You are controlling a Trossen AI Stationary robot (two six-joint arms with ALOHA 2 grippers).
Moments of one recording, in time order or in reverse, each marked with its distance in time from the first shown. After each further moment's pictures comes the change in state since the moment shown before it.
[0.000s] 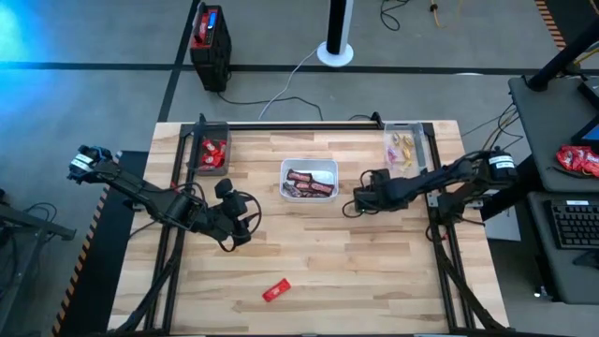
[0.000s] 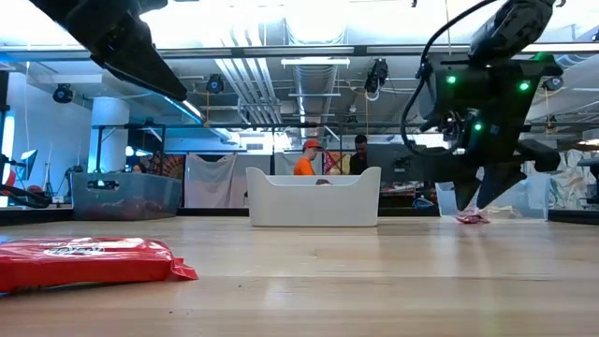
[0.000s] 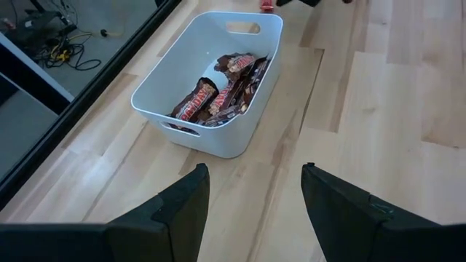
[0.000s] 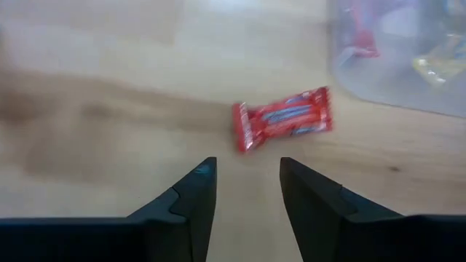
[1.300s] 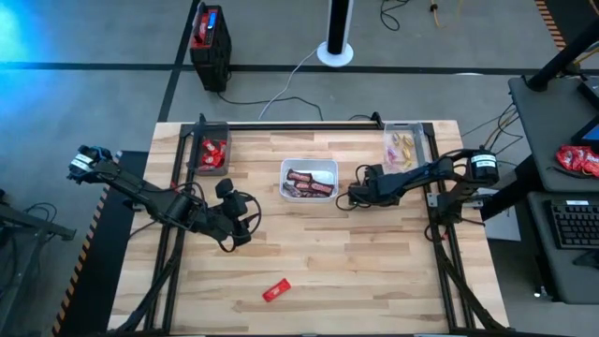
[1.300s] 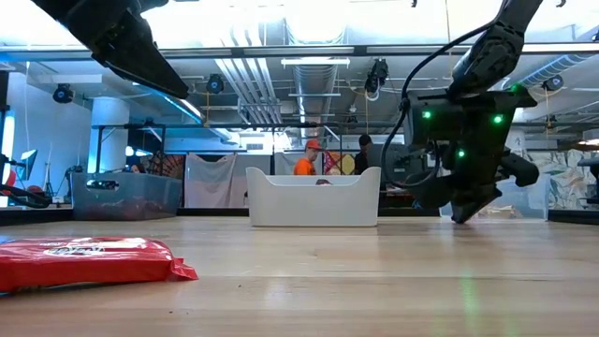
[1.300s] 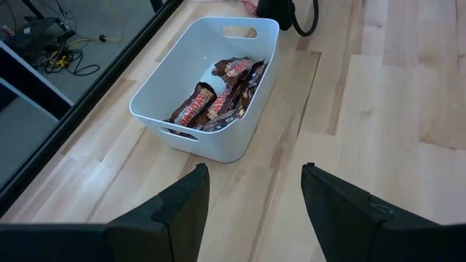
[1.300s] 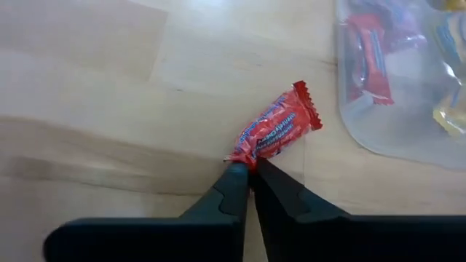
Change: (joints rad) left arm 0.000 -0.001 0.000 0.017 0.001 0.026; right arm -0.117 0.161 0.004 0.114 0.061 -0.109
